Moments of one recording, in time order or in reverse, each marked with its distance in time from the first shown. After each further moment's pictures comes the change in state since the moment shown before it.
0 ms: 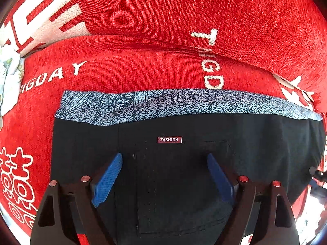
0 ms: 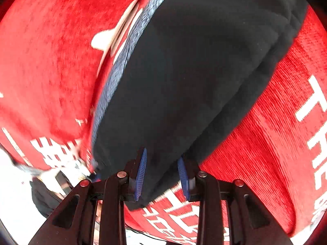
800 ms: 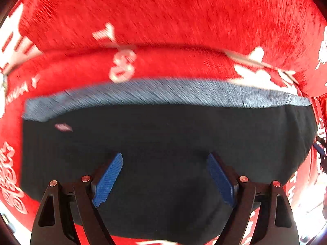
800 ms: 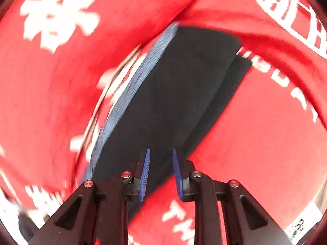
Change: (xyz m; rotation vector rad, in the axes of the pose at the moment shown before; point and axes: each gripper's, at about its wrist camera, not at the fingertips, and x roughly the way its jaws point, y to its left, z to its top) left arm -0.001 -0.150 -0.012 0.056 0.067 -0.015; right arm -0.156 -0.083 0.107 0.056 -0.365 -0.167
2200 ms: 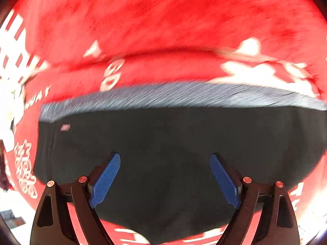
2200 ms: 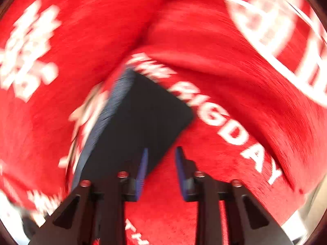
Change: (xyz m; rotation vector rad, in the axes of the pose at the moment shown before) left arm -0.018 -0.099 0.021 0.038 -0.022 0.160; right arm -0.025 -0.057 0.075 -0.125 0.086 0.000
